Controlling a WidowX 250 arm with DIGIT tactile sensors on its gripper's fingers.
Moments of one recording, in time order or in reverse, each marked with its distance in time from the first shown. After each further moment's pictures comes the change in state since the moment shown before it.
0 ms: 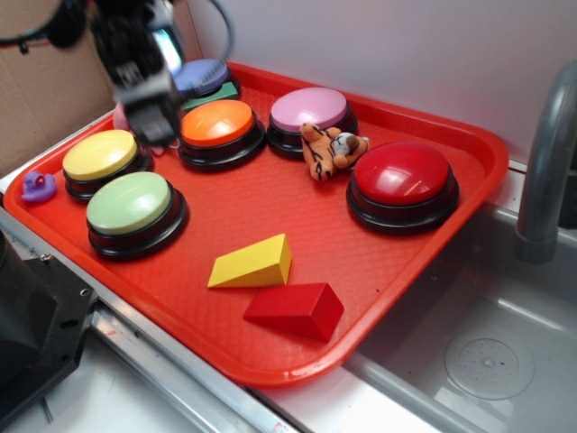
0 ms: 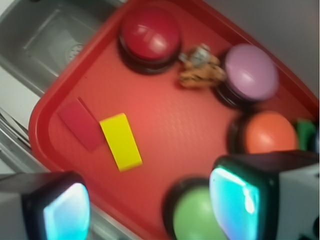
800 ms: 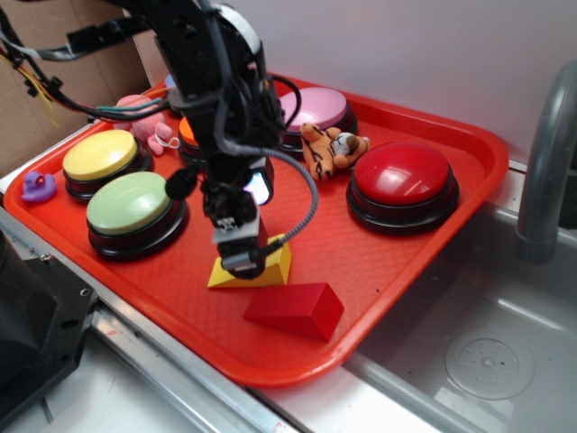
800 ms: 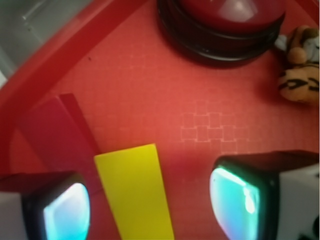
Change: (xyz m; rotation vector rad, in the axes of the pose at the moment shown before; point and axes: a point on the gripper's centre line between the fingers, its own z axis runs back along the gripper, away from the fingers) arm 0.011 -0.014 -0.097 -0.090 0.014 -0.103
